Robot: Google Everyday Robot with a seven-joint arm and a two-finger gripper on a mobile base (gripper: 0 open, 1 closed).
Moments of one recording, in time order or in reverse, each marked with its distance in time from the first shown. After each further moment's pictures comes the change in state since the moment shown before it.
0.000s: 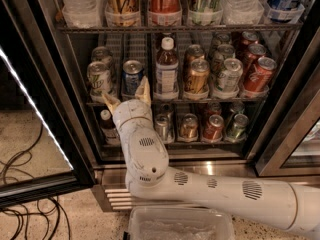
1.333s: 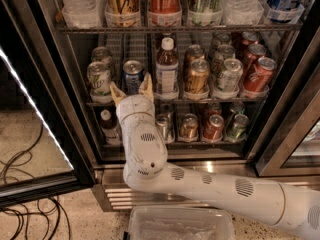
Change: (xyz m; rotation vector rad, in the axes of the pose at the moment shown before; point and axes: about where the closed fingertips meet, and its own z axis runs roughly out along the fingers) arm 0.001 -0.021 0.015 0.082 -0.019 0.033
